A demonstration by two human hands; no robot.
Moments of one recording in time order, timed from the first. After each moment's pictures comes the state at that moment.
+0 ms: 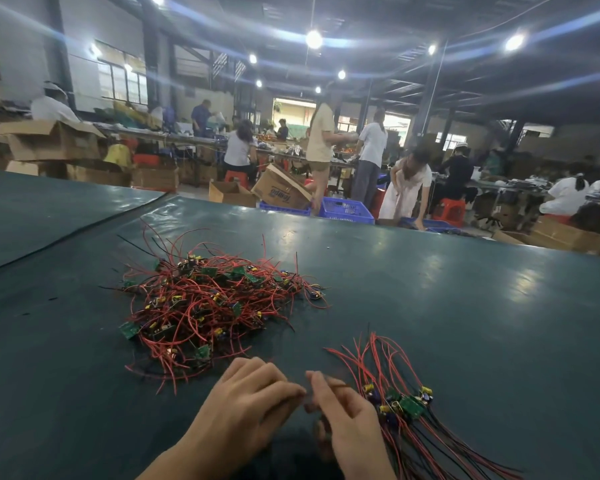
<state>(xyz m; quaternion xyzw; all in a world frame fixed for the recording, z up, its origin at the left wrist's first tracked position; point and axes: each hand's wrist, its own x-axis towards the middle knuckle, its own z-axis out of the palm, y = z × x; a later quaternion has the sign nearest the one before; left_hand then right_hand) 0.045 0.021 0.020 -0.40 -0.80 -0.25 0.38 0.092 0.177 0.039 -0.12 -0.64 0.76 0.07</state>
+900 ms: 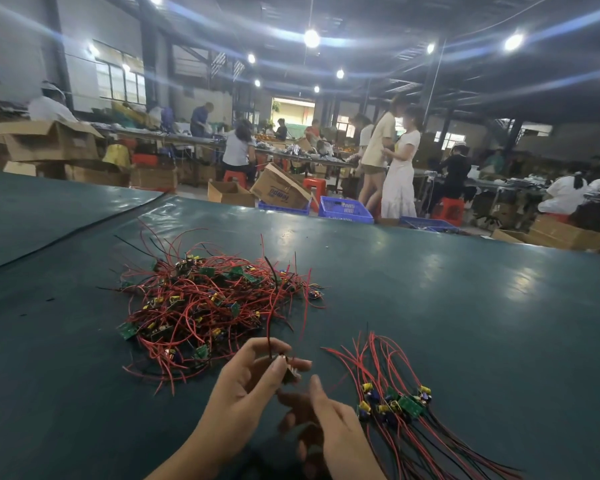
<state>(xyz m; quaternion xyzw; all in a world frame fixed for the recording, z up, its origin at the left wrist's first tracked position) 0.059 0.037 0.038 -0.23 -0.64 -0.73 0.07 0.110 0.166 0.053 -0.11 -0.67 0.73 -0.02</state>
